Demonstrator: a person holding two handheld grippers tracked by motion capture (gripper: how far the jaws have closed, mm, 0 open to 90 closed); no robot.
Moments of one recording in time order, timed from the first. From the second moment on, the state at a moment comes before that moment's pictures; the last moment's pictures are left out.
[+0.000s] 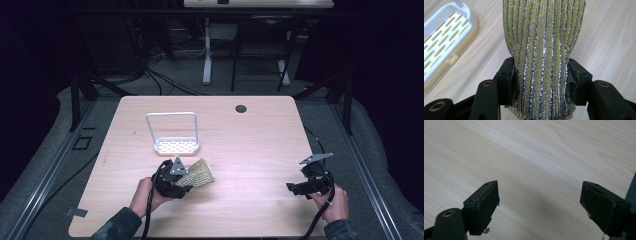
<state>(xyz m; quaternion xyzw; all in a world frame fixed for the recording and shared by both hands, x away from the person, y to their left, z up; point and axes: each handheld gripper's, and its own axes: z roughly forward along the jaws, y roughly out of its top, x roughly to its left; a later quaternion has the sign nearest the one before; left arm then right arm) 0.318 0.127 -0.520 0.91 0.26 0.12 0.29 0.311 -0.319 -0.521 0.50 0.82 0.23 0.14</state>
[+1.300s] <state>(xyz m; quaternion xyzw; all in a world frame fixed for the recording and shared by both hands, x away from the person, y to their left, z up) 0.351 0.172 -0.512 0.85 0.38 0.20 0.29 0.312 -0.318 -0.520 0.50 0.83 0.23 0.14</state>
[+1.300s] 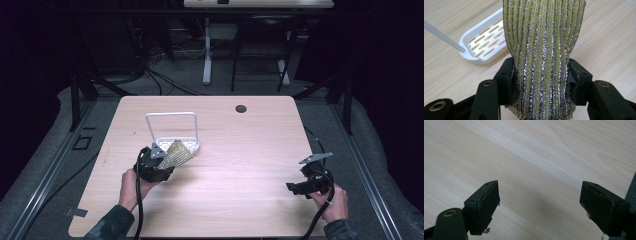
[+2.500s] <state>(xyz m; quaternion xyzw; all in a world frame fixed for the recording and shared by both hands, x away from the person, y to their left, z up) 0.391 0.156 -0.517 0.82 0.44 0.23 0.29 0.312 -0.317 -0.520 0.50 0.82 0.23 0.14</state>
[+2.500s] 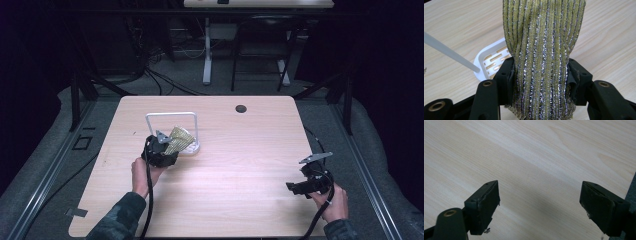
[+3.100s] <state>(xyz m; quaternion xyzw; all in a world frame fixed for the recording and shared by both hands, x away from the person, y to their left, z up) 0.409 0.151 -0.528 0.81 0.46 0.23 0.28 0.312 -0.317 -0.520 0.50 0.83 0.23 0.14</state>
